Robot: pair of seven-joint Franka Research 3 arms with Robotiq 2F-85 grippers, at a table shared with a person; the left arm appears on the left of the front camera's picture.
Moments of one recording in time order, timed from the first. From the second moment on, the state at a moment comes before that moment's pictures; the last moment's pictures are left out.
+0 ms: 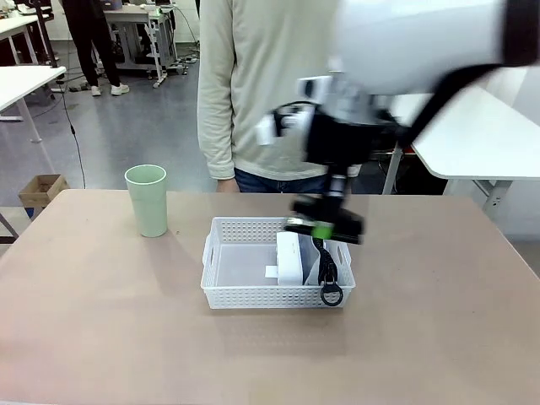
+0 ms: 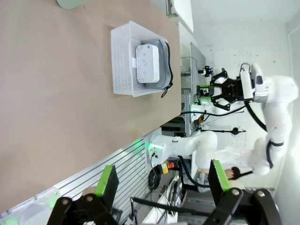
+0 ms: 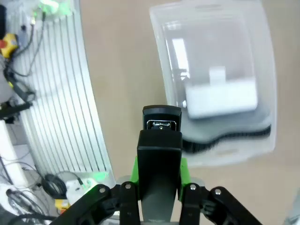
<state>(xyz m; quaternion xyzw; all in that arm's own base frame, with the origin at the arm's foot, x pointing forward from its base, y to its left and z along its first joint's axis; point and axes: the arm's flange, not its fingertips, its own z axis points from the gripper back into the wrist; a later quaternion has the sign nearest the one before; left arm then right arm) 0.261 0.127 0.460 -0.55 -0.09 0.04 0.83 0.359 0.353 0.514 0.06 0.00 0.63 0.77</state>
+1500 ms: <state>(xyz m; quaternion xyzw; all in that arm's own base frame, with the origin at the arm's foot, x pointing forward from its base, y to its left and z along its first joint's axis) 0.261 0.127 0.460 -0.55 -0.09 0.04 0.83 0.459 0.445 0.376 0.04 -0.04 0.70 0.71</state>
